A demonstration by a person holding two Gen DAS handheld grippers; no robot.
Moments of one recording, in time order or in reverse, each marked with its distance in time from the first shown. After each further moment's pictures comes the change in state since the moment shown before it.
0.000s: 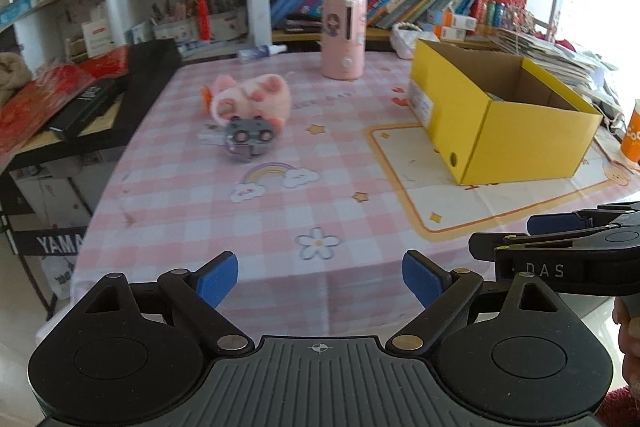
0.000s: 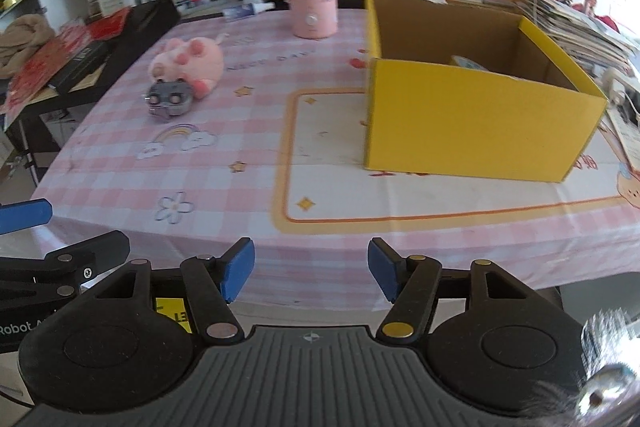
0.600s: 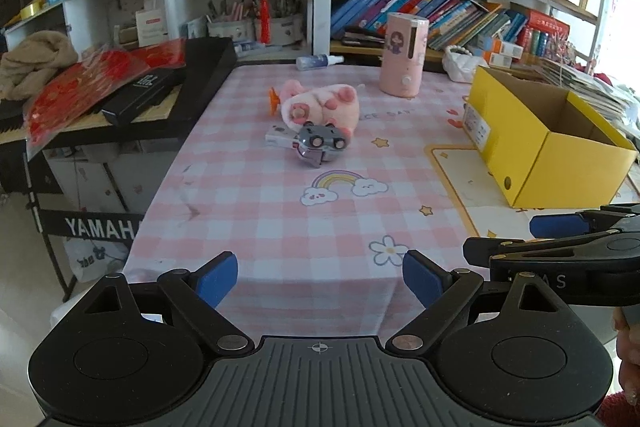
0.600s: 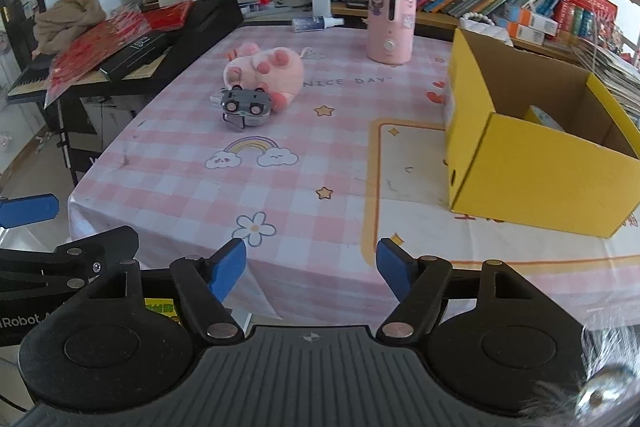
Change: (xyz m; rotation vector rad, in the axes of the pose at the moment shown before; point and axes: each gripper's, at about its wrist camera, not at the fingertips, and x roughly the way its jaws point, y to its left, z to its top) left arm -0.008 0.050 -0.004 -0.095 -0.033 0.078; right arm 0.008 0.061 0.016 -0.124 -0.034 0.081
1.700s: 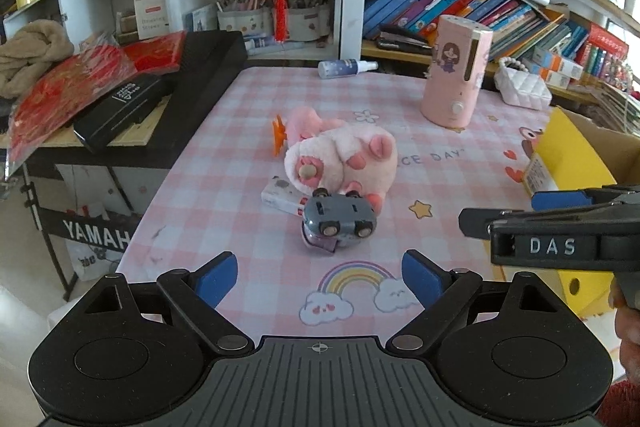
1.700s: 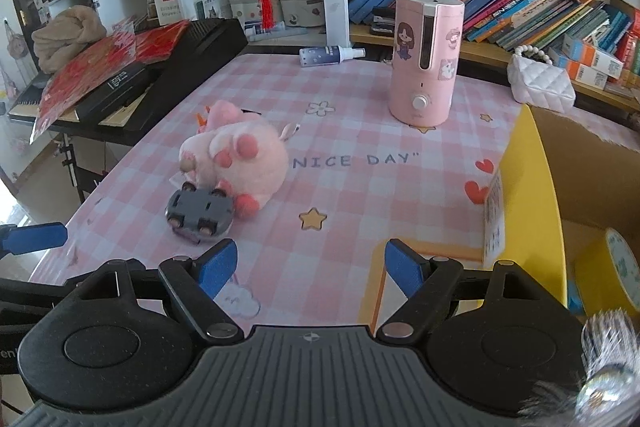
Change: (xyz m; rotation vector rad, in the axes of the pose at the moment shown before) left arm 0.119 -0.003 0.094 -0.071 0.054 0.078; right arm 0.117 -0.047 0.122 -0.050 -0.015 0.106
